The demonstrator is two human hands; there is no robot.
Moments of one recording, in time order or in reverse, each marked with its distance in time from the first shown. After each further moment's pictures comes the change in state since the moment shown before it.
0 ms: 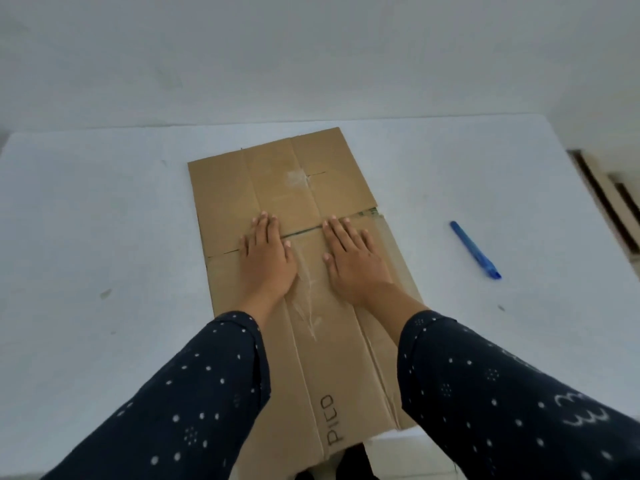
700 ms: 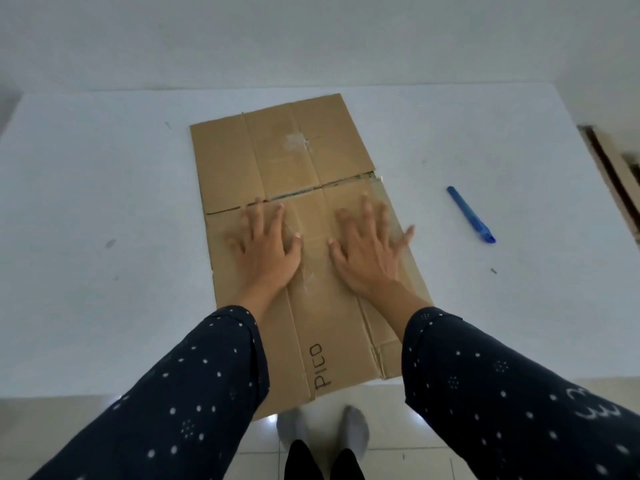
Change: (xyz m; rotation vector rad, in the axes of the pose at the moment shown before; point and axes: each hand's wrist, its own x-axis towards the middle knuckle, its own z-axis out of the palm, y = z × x) left_hand -0.064 0.003 0.015 0.020 0.007 -0.084; right_hand -0.057 -0.001 0.013 0.014 0.157 0.200
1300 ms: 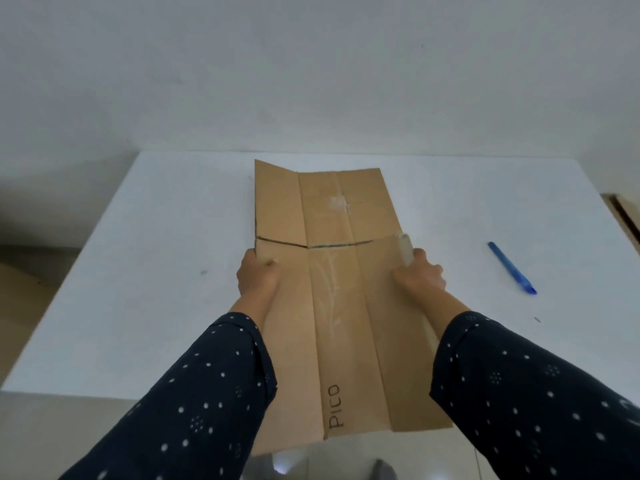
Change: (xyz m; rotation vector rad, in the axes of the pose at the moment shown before) left_hand 0.010 -0.085 -0.112 -0.678 0.059 -0.544; right_hand 0.013 -0.059 -0.068 0.426 -0.261 0.575
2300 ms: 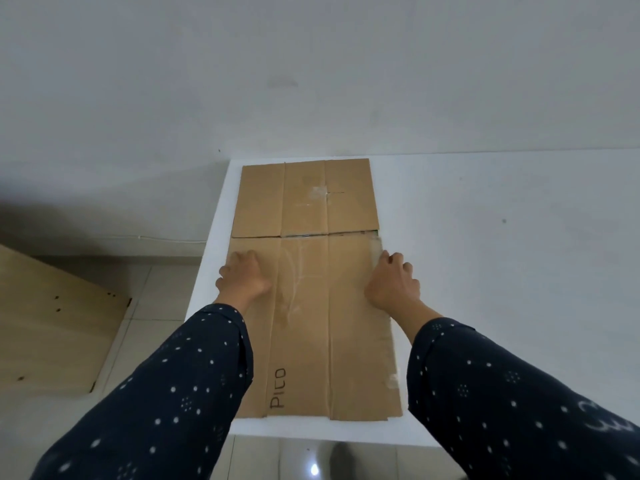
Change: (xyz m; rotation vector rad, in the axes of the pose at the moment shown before) left_hand 0.184 -0.072 -0.222 0.828 -0.150 0.116; right_hand -0.072 -0.214 0.207 -0.365 -0.011 -0.263
